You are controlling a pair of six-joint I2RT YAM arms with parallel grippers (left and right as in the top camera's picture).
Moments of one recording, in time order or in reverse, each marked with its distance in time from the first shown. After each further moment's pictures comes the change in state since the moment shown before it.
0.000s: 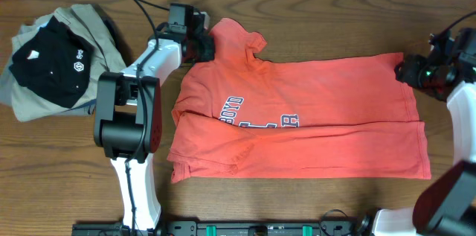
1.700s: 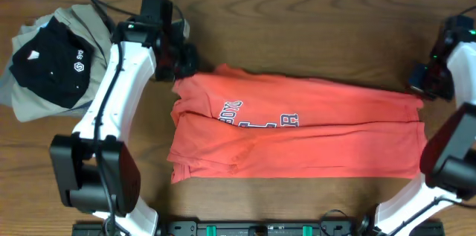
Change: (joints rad) left arm 0.017 -0.405 0.014 -0.728 -0.009 -0.074; right arm -0.005 0.296 0.340 -0.522 0.426 0.095
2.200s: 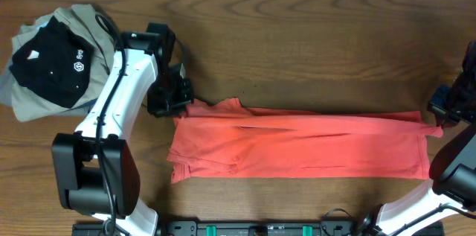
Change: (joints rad) left arm 0.000 -0.005 -0.134 -0.254 -0.050 0.004; right arm -0.138 -0.021 -0.016 -0.192 0.041 0.032
